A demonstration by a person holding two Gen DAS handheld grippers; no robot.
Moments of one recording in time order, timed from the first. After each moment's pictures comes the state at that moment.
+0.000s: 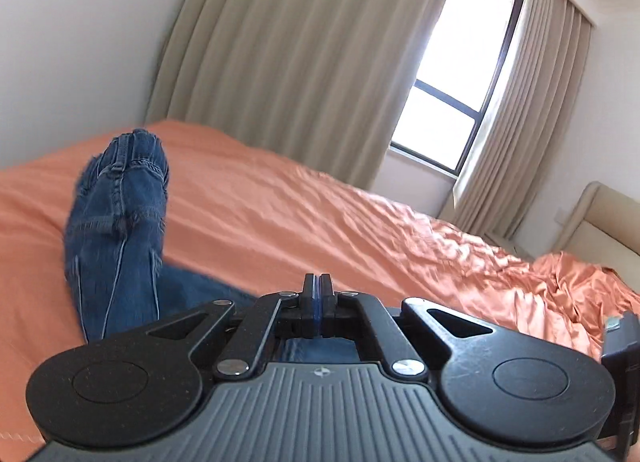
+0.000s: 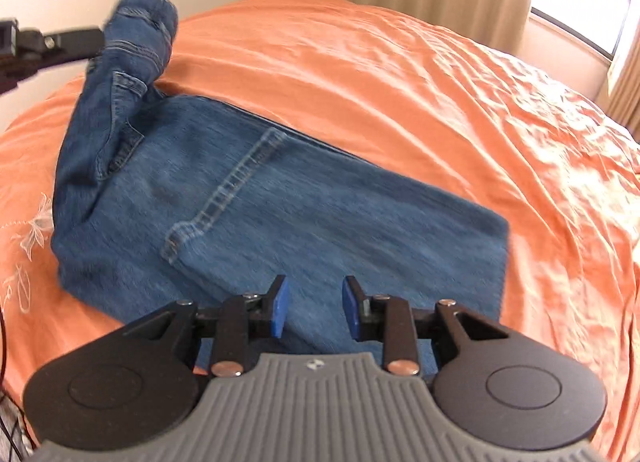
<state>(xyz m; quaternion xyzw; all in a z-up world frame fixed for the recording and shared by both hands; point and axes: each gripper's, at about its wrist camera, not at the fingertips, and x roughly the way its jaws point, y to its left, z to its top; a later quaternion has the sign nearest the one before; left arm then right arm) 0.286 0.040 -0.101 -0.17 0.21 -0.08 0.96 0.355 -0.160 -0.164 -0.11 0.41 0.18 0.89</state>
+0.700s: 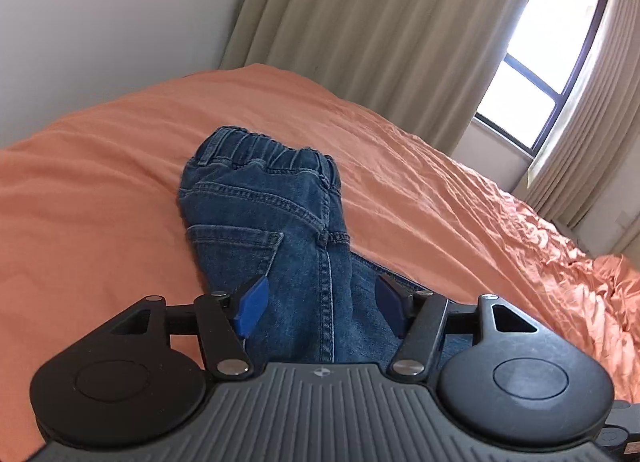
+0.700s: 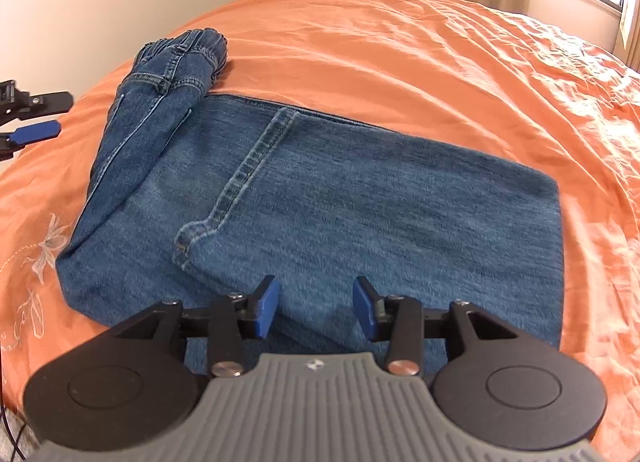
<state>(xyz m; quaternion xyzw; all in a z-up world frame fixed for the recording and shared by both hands) 0.335 0.140 -0.131 -0.18 0.30 0.01 0.94 0.390 -0.146 -0.203 -0.04 0.44 0.20 0.88</state>
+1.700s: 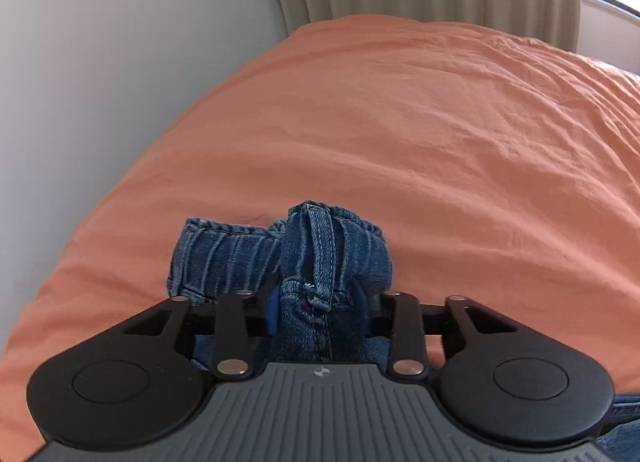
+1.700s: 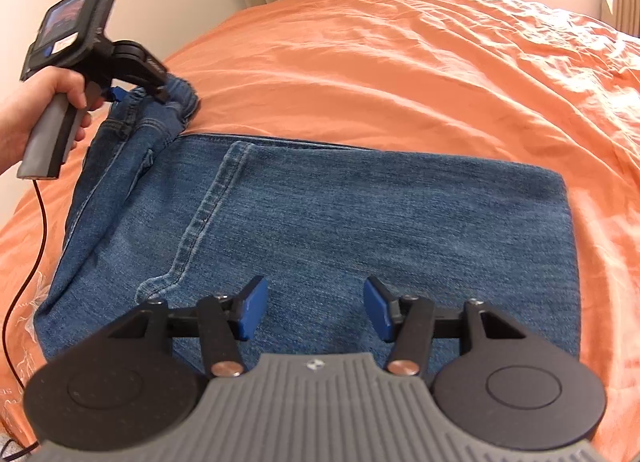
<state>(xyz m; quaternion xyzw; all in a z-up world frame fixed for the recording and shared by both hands) 0.515 0.092 -0.139 0.00 0.42 0.19 0.89 0.418 -0.182 -0.218 0.05 0.42 0.20 0.88</state>
